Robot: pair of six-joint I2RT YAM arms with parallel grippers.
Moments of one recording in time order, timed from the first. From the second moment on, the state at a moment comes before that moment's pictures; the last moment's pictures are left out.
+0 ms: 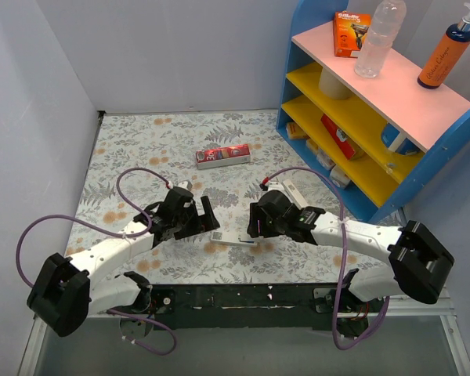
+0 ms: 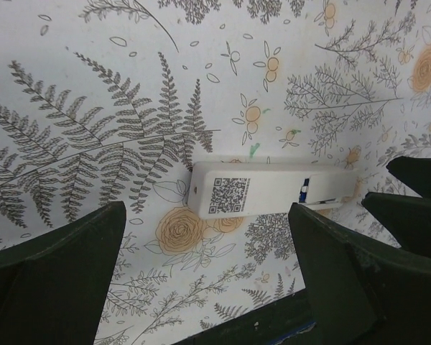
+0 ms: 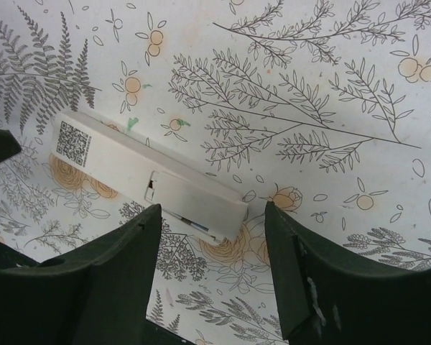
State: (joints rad) left arm -0.61 1.10 0.58 -0.33 0.00 -0.80; right arm 0.95 1.34 0.73 -0.27 0.13 0.70
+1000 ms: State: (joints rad) left arm -0.61 1.28 0.58 -0.26 0.17 -0.82; right arm 0.96 1.40 0.70 -0.22 0.16 0.80
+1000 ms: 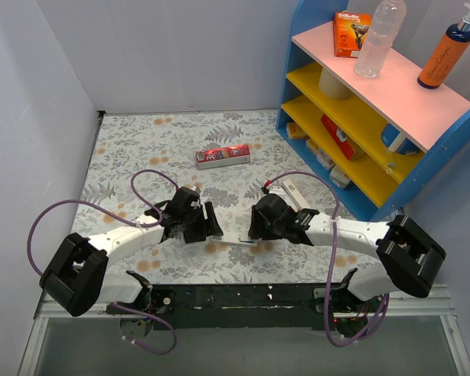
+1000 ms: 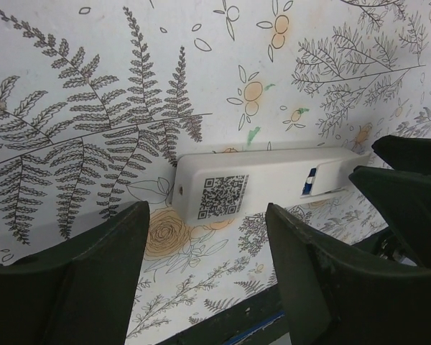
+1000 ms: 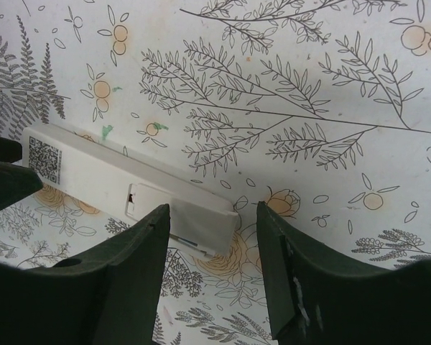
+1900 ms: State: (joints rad) left arm -0.61 1.28 0.54 -0.22 0.22 -0.87; right arm 1.00 1.42 0.70 -0.22 0.15 0.83
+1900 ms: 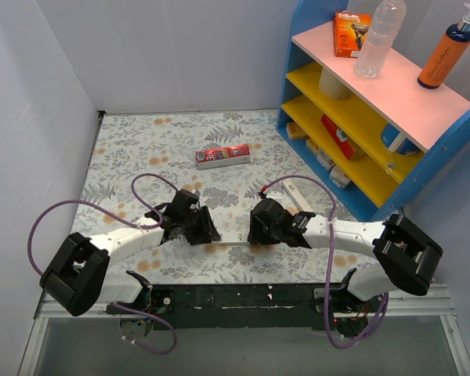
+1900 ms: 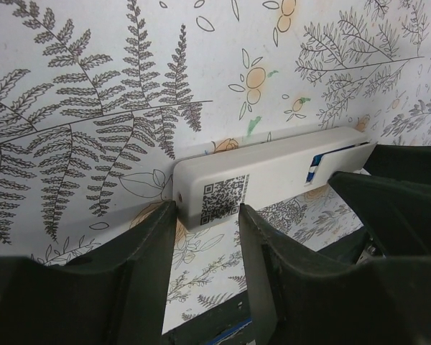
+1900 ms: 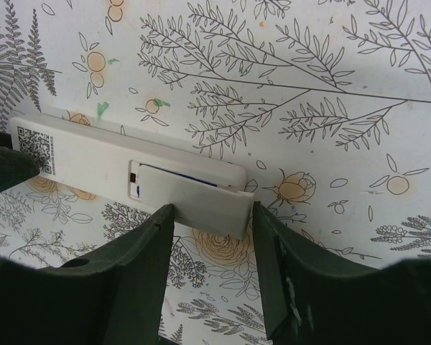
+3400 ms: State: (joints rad) left arm -0.61 1.27 0.54 -0.22 0.23 -0.87; right arm 0.97 1.44 0.78 -0.32 0.19 0.77
